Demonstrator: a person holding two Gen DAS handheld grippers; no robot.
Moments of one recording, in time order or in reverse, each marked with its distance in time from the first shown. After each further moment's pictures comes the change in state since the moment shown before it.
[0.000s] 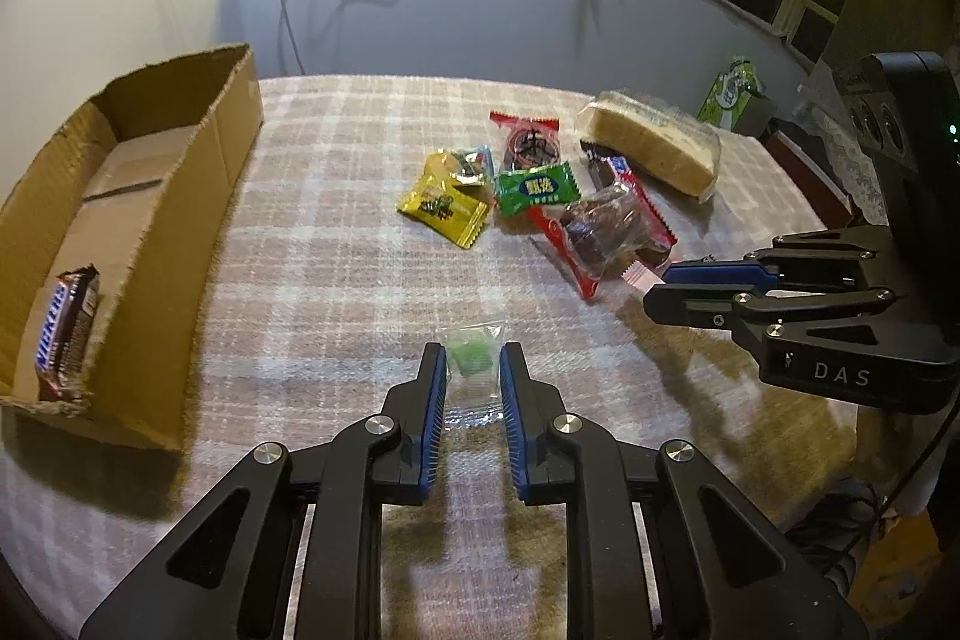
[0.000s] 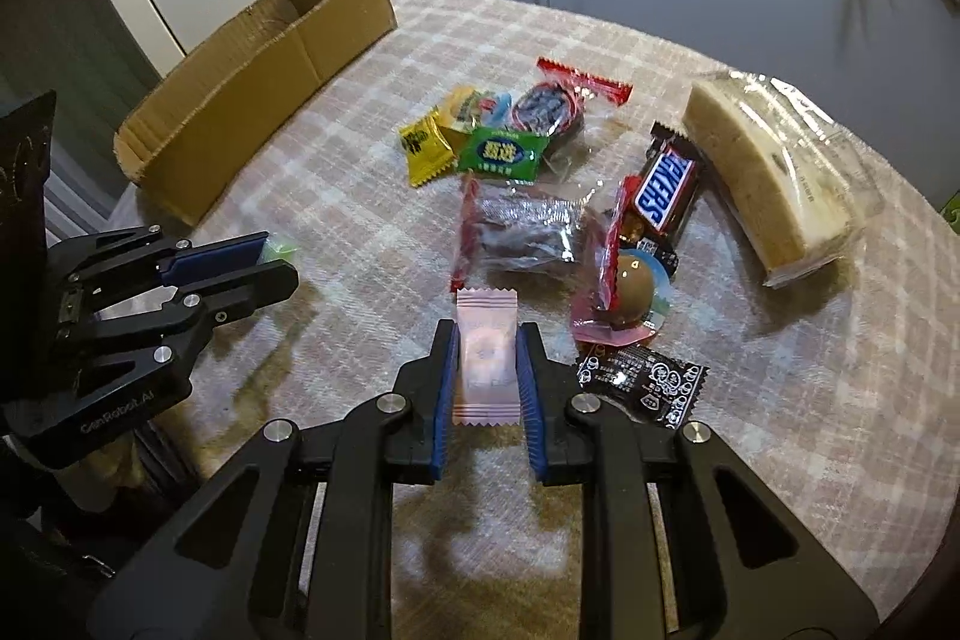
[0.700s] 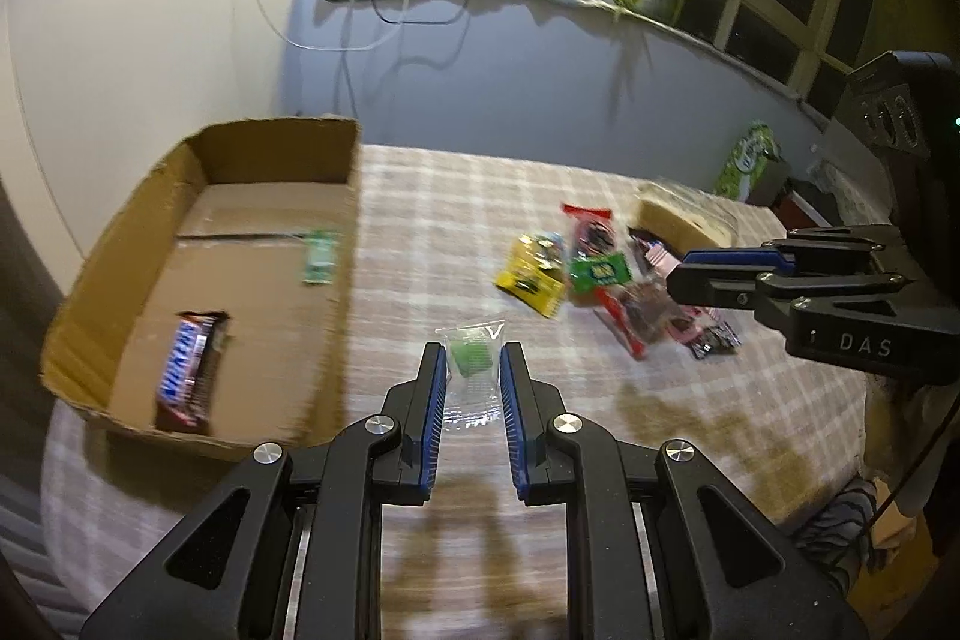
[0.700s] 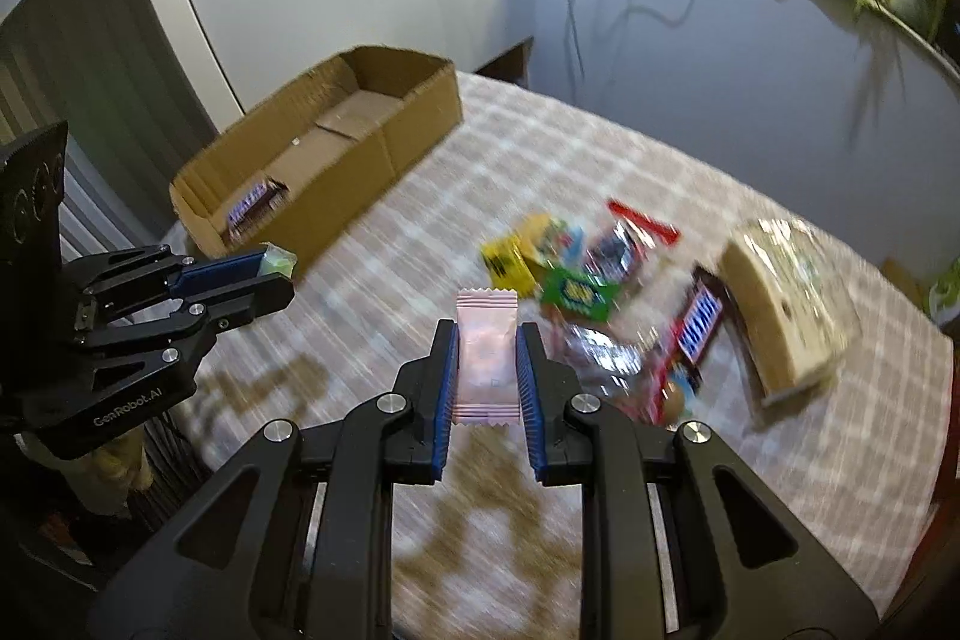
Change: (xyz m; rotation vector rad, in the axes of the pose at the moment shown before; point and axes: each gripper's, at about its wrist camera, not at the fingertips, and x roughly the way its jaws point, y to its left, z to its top) left arm -0.058 0.050 0.011 -0.058 -0.128 0.051; right arm -0.039 0.056 0.048 -0.084 -0.115 0.003
